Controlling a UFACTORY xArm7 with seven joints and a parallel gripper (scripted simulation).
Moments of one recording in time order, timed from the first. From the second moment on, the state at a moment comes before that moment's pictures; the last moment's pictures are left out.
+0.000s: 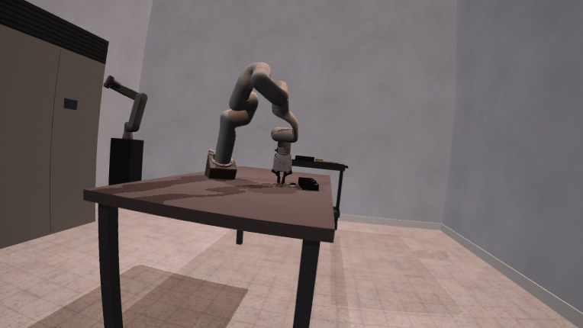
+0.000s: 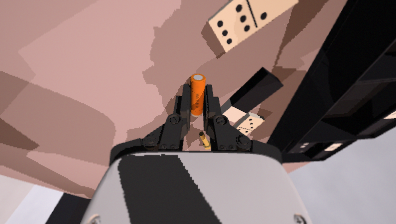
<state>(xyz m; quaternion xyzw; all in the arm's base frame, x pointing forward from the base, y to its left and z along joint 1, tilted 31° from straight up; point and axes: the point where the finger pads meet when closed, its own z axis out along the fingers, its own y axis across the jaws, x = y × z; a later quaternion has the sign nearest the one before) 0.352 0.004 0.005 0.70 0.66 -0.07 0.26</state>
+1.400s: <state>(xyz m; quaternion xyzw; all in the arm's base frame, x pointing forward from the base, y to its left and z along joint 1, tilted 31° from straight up) 0.345 0.018 0.031 0.70 0.66 -0.07 0.26</state>
